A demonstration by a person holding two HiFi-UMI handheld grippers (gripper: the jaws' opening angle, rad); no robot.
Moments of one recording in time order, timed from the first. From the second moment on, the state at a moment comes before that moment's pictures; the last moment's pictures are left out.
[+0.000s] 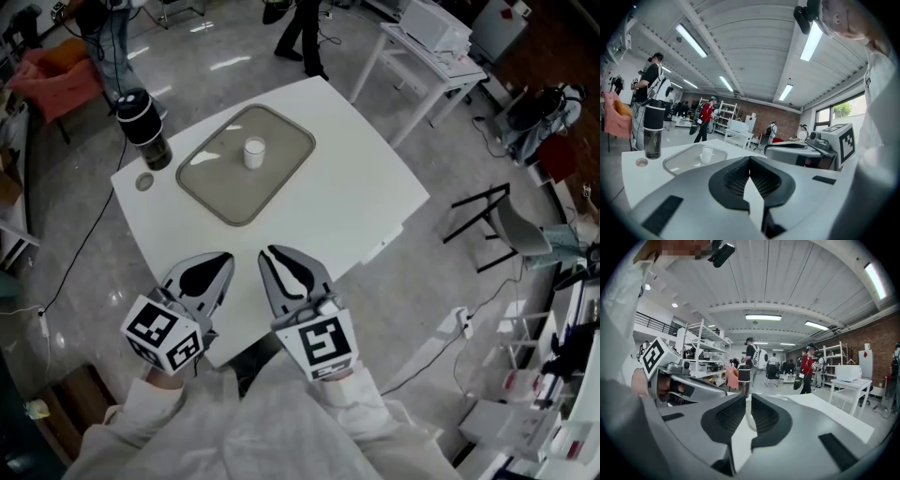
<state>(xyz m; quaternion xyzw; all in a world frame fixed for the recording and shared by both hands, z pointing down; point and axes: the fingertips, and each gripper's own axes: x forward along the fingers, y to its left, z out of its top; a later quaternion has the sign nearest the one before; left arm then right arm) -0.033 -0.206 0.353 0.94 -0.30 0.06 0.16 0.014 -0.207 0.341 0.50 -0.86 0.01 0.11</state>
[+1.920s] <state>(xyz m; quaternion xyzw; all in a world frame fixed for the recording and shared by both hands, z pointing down) -0.009 -0.188 0.355 0.93 -0.32 0.10 0.17 -0.004 -0.186 0.349 0.38 -0.91 0.03 0.17</state>
